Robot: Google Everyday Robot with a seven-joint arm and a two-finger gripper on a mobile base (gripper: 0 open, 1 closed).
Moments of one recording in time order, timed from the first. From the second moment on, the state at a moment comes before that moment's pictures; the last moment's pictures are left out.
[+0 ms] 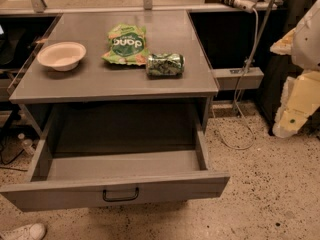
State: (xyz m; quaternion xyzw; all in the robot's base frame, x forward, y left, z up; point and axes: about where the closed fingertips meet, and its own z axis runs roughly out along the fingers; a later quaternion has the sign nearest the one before) arm 0.438 -0.217 0.976 -0.60 0.78 -0.03 0.16
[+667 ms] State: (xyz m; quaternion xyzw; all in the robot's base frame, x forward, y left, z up) arm 0.438 -0.217 0.976 -0.60 0.78 -0.03 0.16
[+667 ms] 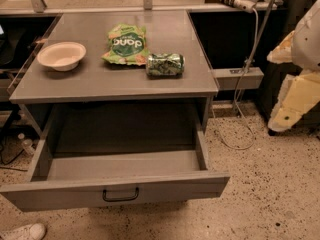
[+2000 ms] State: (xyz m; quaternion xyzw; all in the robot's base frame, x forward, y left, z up) arm 0.438 -0.217 0.976 -0.60 0.78 -0.03 0.16
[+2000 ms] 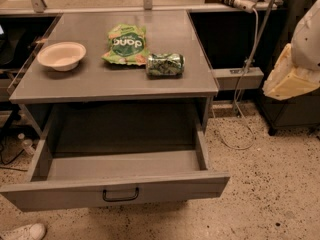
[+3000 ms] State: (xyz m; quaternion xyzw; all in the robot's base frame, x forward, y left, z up) arm 0.363 -0.181 0.941 -0.58 0.80 0.00 0.12
